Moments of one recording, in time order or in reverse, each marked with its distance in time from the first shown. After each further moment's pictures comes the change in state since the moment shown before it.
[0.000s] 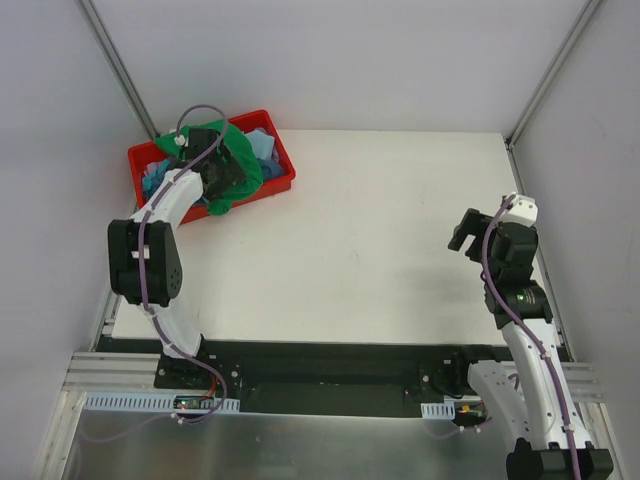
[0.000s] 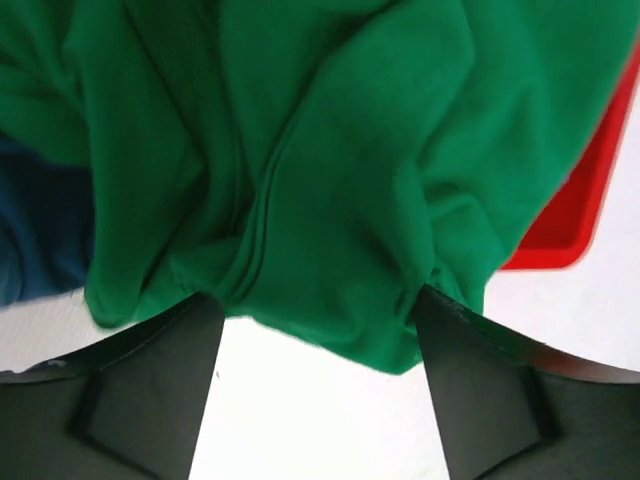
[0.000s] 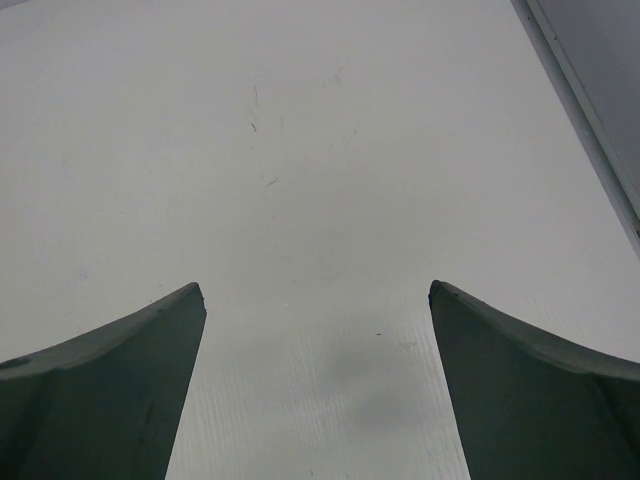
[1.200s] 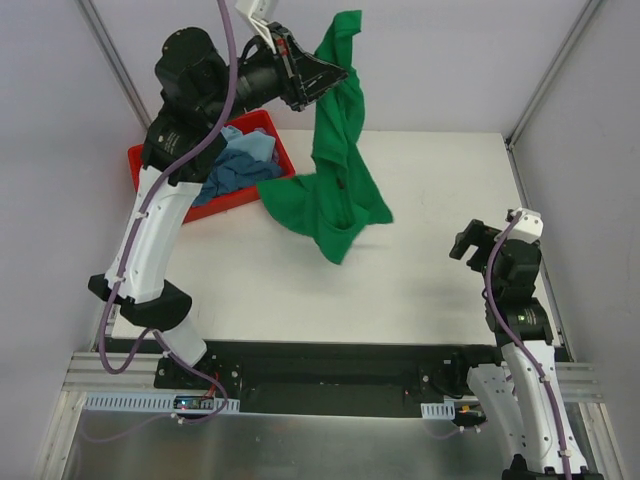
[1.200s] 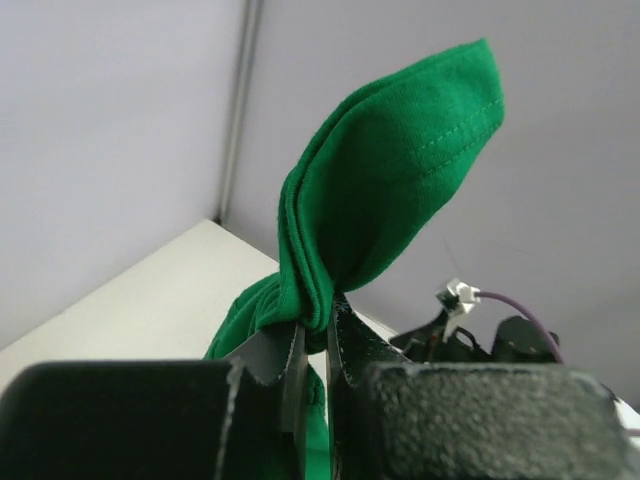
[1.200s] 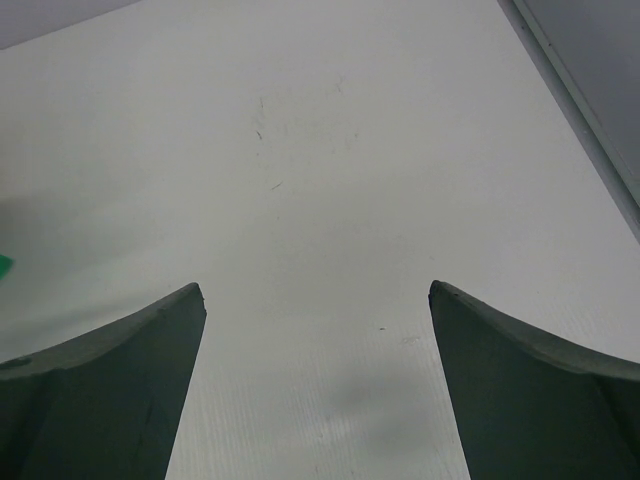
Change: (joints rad) left arm -0.497 -0.073 1.019 -0.046 0.503 0.274; right arm 0.000 -0.135 -0.074 -0.006 0.003 0.025
